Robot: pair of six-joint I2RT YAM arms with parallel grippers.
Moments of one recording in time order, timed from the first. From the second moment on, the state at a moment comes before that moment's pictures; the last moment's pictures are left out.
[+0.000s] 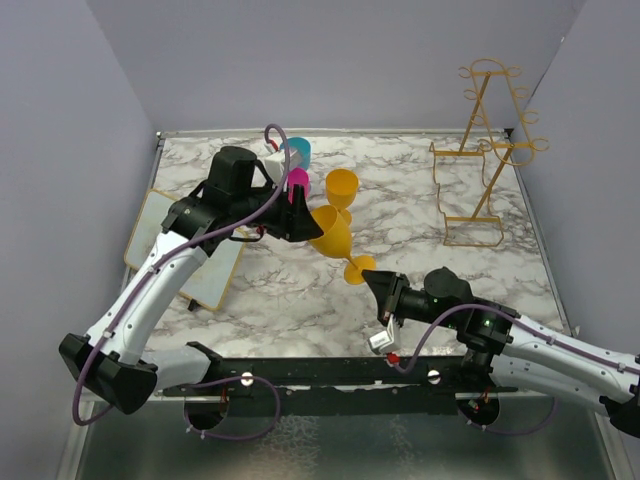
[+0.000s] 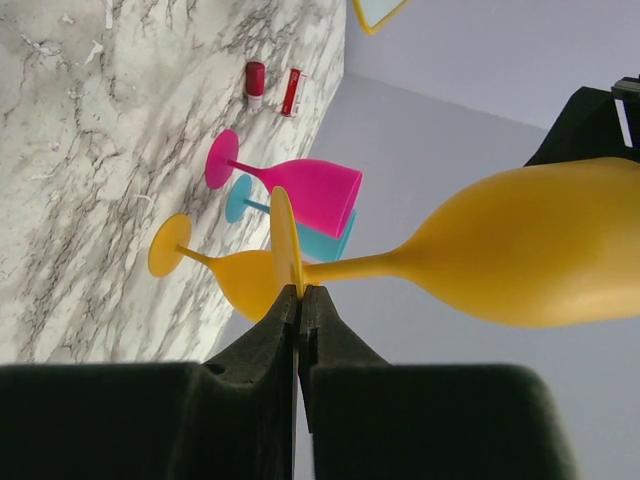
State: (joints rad) left arm -0.50 1.21 1.36 -0.74 0.61 -0.32; right arm 1.03 0.70 0.48 -0.13 -0.13 -1.77
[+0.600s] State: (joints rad) left arm -0.49 1.23 1.33 -0.74 0.60 -0.32; right arm 1.05 0.72 0.47 -0.11 -0.10 -1.77
